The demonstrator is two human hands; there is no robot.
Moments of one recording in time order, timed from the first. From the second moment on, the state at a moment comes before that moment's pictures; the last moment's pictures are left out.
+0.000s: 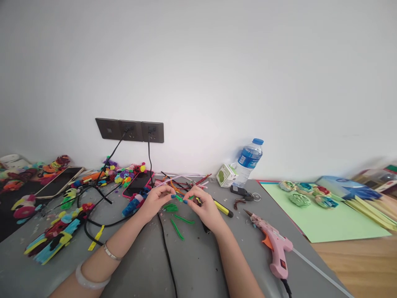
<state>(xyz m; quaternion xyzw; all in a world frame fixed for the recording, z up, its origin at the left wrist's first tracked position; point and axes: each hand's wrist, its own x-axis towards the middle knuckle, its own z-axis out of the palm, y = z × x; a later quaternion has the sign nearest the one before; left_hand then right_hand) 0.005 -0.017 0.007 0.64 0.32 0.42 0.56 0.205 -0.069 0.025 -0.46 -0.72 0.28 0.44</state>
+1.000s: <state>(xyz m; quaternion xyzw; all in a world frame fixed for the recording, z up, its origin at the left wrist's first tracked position) 0.001 -0.026 0.020 0.58 0.27 0.31 0.70 0.205 -0.078 0.033 -0.40 -0.71 0.45 0.37</state>
